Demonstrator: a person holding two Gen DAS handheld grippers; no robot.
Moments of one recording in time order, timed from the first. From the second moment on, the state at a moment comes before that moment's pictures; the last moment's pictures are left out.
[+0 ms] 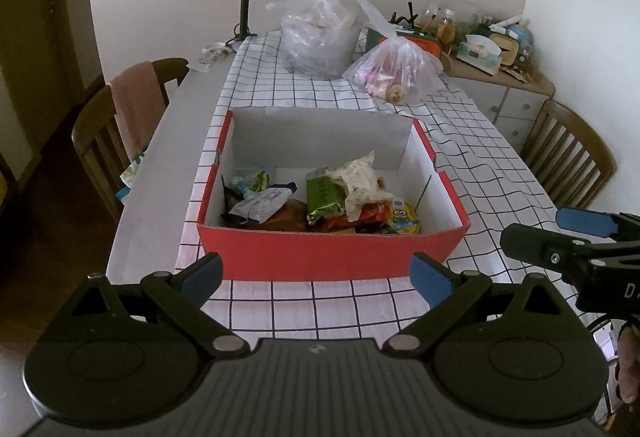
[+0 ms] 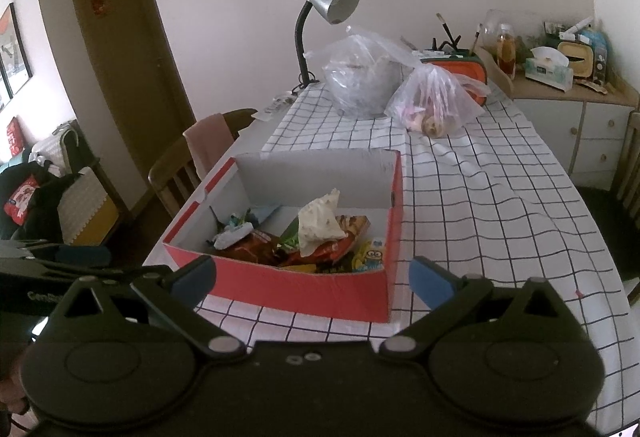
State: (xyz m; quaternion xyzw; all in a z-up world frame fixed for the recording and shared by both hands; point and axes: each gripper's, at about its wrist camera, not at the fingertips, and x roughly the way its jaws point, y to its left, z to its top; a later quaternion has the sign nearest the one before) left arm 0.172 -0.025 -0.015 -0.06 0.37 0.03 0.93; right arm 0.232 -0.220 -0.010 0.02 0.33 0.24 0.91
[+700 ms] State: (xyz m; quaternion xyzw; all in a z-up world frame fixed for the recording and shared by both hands) left arm 0.174 -0.025 -0.014 -0.06 0.38 0.03 0.92; right arm 0.233 -0.220 -0.016 0.03 0.33 0.24 0.91
